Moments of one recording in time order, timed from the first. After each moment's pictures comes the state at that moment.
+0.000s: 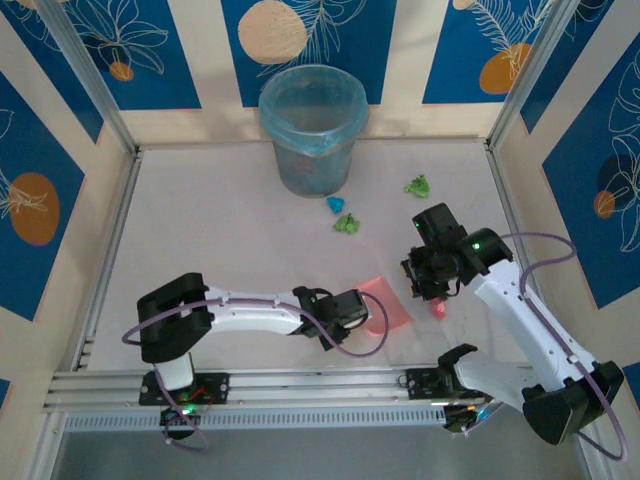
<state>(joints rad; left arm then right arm) -1.28 1.76 1.07 -0.53 -0.16 -0.10 0.47 1.05 1.11 -1.29 -0.08 1.70</state>
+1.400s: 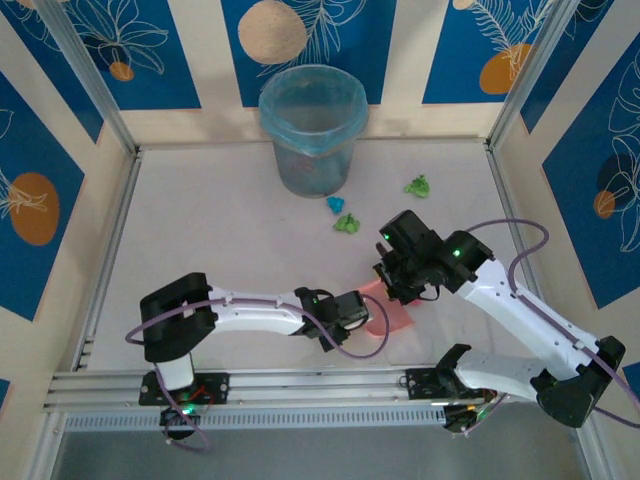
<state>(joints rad) -1.28 1.77 1.07 -0.53 -0.15 -0.08 0.75 1.08 1.17 -1.21 -0.03 1.82</state>
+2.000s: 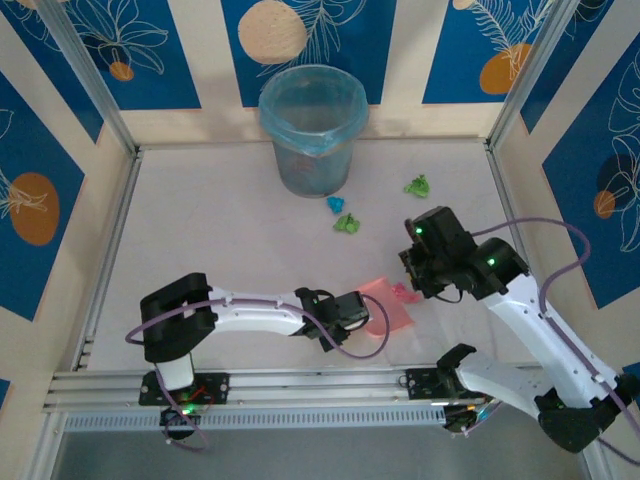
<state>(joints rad) -1.28 1.77 1.08 -0.55 -0.18 -0.10 0.51 0.94 1.13 -1.25 0.04 1.64</state>
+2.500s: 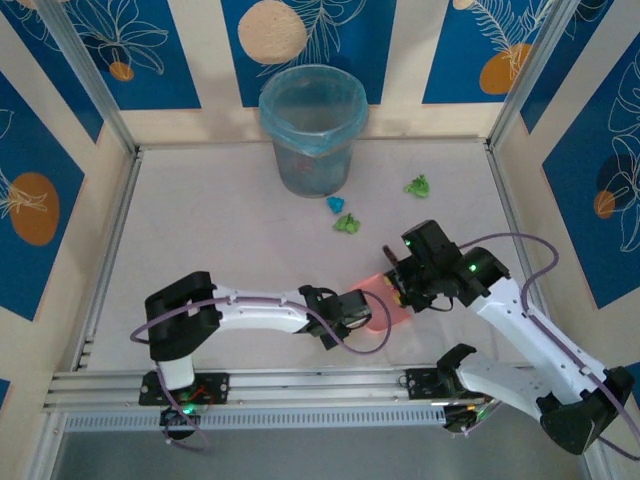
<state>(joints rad) -1.27 1.80 1.12 -0.59 -0.19 -0.13 0.65 0.95 0.99 -1.13 -0.13 1.68</state>
